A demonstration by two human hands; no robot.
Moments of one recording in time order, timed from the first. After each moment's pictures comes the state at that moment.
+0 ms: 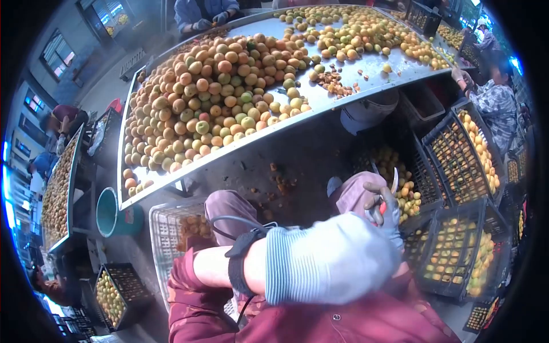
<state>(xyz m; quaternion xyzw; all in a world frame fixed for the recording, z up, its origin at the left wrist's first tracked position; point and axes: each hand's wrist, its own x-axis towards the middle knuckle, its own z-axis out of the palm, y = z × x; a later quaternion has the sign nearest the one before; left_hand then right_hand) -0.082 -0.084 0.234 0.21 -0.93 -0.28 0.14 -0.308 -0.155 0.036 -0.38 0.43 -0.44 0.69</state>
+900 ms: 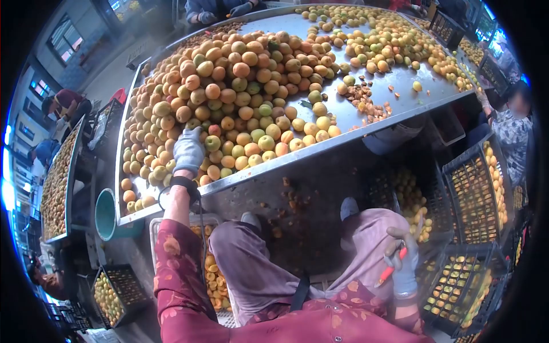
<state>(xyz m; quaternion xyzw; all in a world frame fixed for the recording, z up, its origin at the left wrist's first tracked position) 0.288 -0.223 0.015 0.85 -0.51 0.10 0.09 -0.298 -0.169 0.030 -0.39 0.47 -0.43 0.66</state>
